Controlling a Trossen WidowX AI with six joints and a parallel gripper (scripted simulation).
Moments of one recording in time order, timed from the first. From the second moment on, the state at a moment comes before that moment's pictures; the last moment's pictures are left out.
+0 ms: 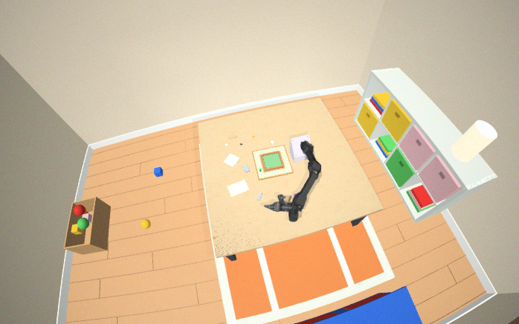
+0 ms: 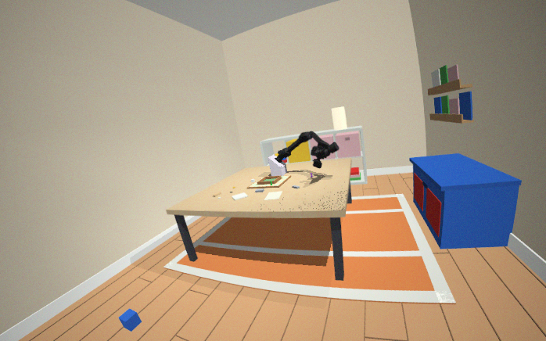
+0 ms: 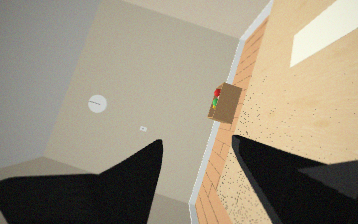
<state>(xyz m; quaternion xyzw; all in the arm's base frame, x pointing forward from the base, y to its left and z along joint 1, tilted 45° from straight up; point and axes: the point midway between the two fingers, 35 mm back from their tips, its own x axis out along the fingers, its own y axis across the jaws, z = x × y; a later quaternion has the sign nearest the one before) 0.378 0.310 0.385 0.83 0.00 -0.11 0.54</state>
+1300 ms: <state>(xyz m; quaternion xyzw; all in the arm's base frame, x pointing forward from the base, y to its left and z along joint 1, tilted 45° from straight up) 0.463 0.014 -0.025 0.11 0.58 -0.19 0.78</state>
